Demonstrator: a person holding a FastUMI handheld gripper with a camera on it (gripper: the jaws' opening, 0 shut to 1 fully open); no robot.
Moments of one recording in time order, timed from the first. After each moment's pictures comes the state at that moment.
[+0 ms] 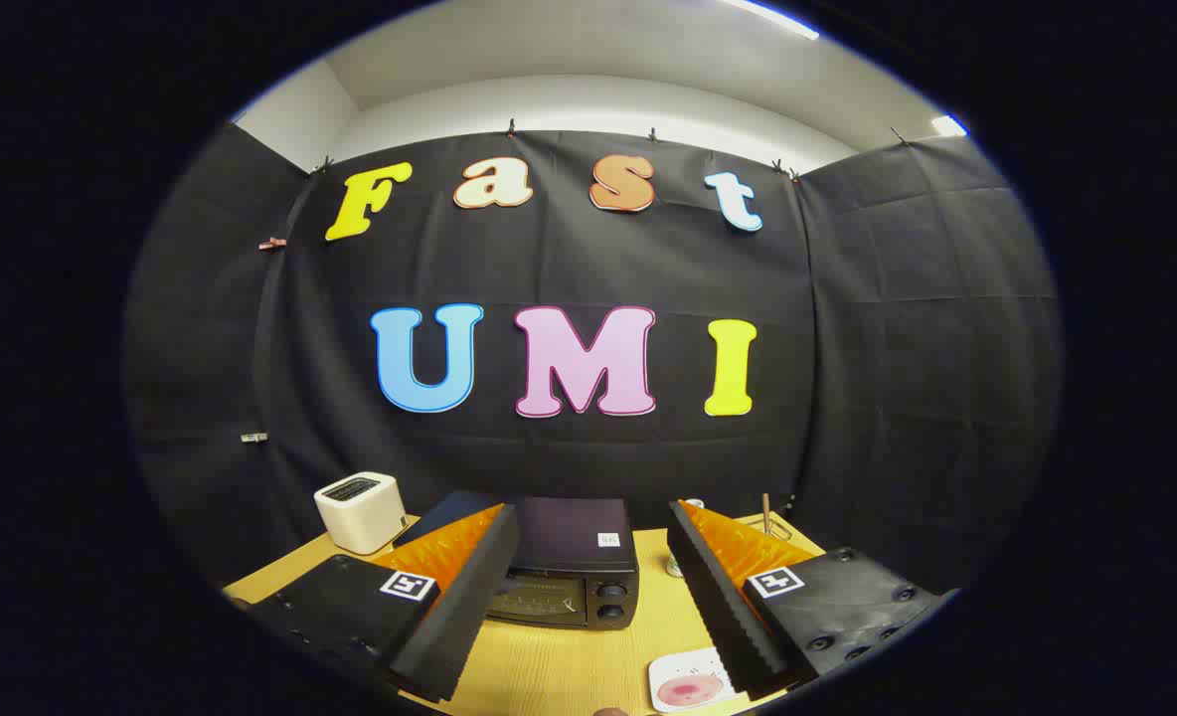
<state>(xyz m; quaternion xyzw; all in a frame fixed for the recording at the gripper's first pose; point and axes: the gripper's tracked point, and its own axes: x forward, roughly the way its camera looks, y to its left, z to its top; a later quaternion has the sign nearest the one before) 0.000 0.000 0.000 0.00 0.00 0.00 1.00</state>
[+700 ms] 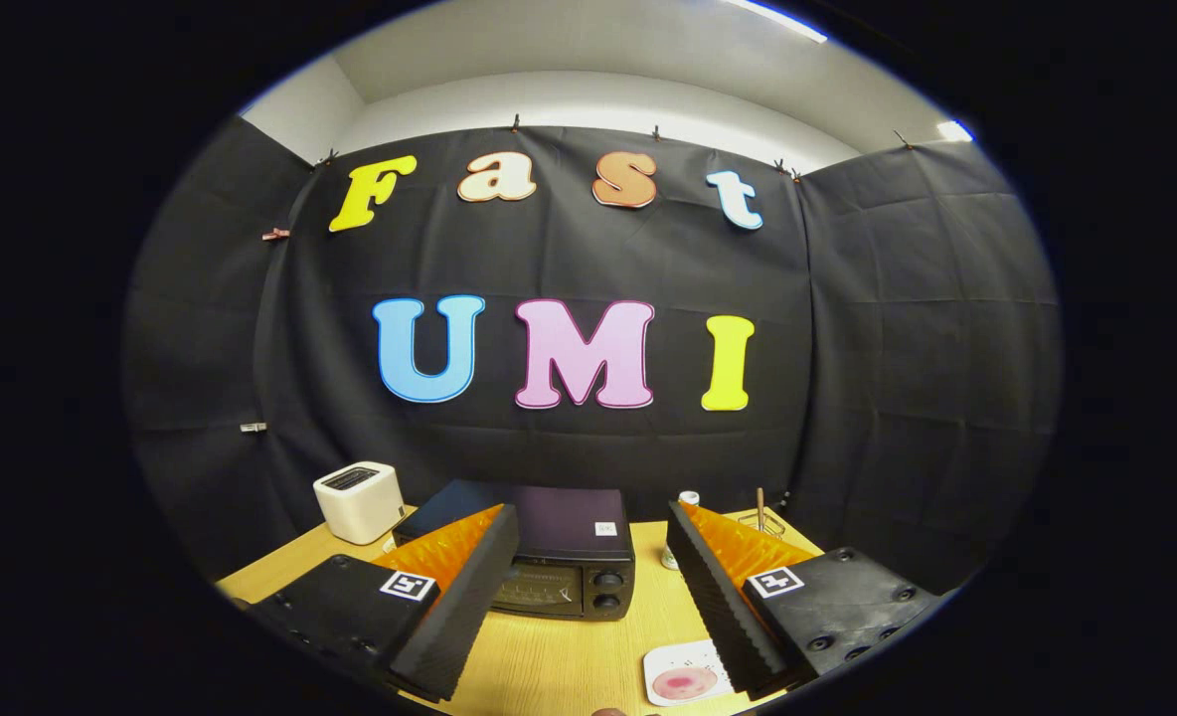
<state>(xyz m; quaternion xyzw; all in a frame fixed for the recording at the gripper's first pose) -0.012 0.004 -0.007 -0.01 0.01 0.00 1.00</state>
